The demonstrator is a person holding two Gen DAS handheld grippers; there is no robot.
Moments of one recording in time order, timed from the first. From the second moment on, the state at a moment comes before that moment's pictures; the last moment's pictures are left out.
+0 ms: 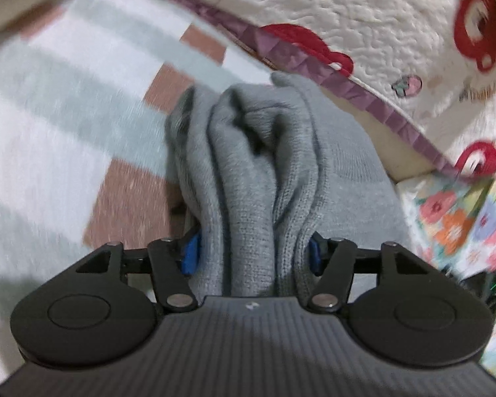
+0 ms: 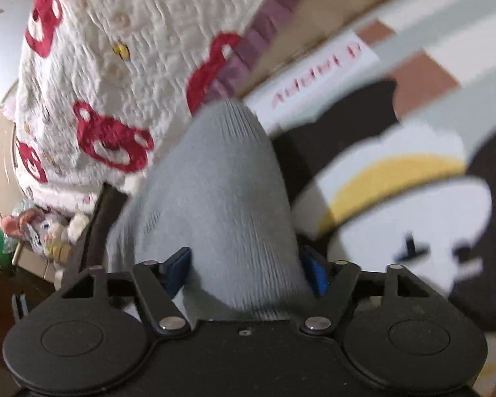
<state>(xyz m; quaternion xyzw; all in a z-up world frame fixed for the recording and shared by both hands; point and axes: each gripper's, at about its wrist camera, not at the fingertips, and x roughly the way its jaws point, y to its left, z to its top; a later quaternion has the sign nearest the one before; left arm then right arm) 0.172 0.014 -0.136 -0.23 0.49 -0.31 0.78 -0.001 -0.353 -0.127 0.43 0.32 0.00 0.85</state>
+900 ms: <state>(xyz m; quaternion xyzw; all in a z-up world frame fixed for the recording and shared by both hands) 0.105 -0.068 -0.077 0.03 0.26 -0.39 0.88 -0.003 -0.344 -0.118 0.36 0.25 -0.04 0.90</state>
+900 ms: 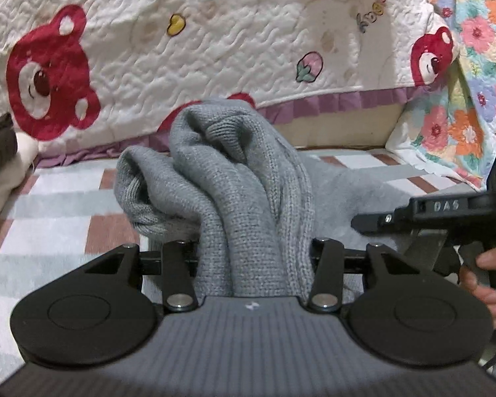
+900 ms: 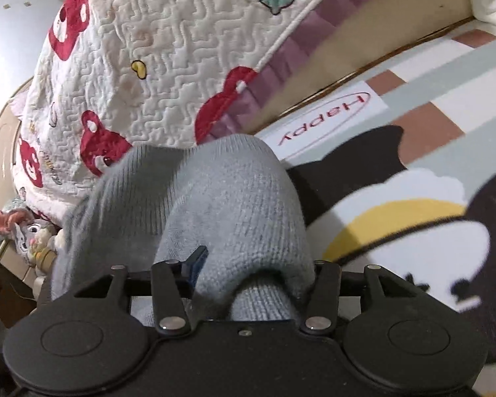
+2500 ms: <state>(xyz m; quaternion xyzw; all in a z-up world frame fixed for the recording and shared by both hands) 0.190 0.001 -0.094 -0.23 0.40 -0.34 0.82 0.050 -0.312 -0.039 0.34 0.25 0.08 0.90</state>
